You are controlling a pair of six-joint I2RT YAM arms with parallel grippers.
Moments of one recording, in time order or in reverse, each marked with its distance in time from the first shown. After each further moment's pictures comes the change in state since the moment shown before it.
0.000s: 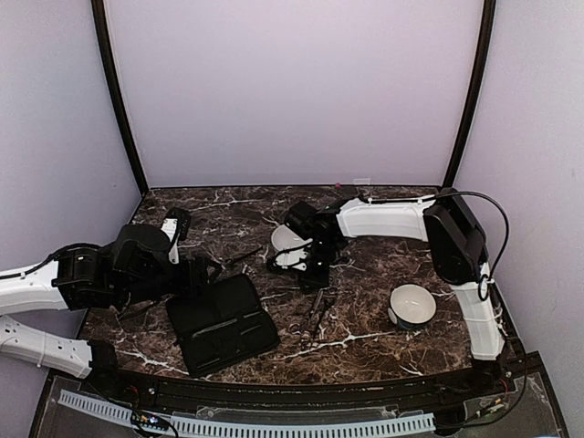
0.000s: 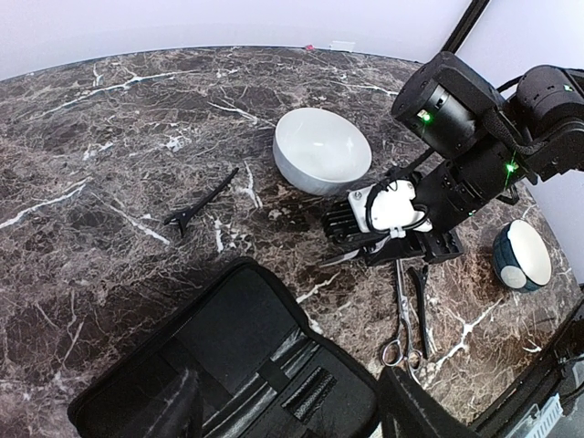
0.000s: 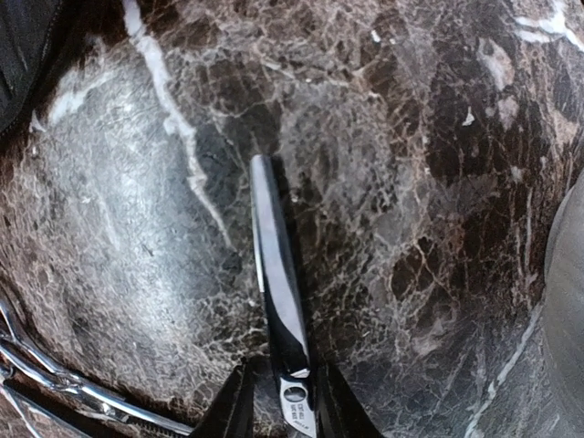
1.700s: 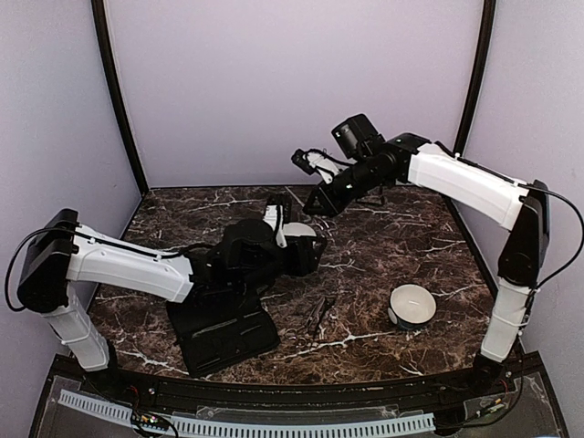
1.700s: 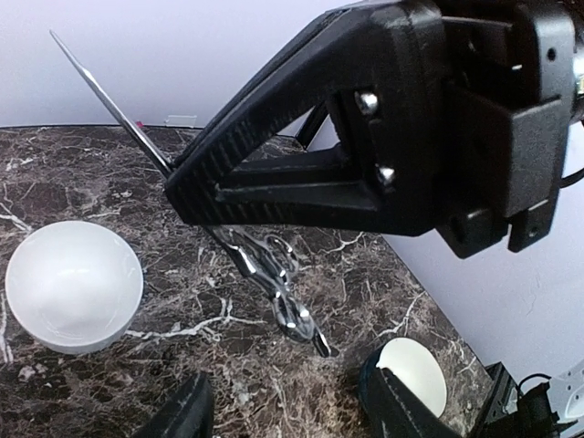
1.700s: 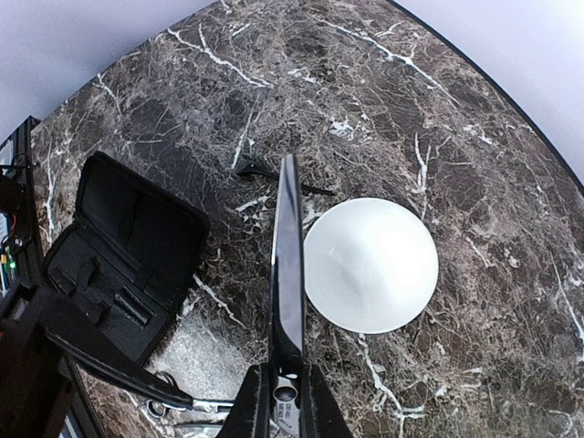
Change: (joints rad) left arm -0.034 0.736 0.218 0.925 0.104 0.074; right arm -0.125 -0.391 0.044 0.089 -0.165 0.458
